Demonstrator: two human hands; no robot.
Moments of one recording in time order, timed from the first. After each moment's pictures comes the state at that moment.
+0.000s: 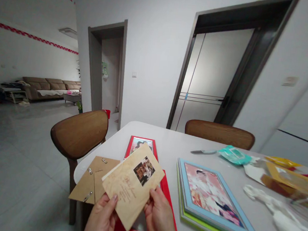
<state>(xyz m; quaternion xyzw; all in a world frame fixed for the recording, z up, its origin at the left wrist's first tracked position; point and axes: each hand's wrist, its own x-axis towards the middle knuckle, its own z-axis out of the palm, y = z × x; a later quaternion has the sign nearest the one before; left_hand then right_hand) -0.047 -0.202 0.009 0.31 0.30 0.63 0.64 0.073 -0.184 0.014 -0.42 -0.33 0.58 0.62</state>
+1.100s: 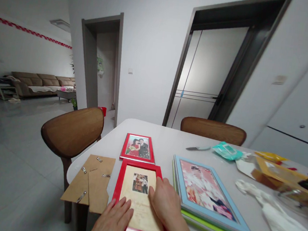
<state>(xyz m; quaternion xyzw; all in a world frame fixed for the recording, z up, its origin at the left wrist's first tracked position) -0.063 -0.191 -0.032 0.91 0.36 0.13 0.16 0.126 -0.150 -0.002 -0.75 -0.65 -0.02 0.11</state>
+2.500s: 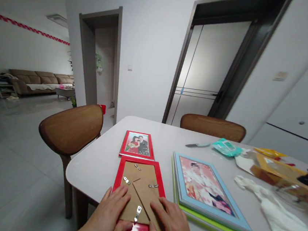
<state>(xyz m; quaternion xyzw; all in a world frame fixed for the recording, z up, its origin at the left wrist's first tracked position) -0.058 -0.191 0.021 0.84 0.48 0.11 0.24 0.142 -0.222 -0.020 -0.60 -0.76 -0.05 0.25</state>
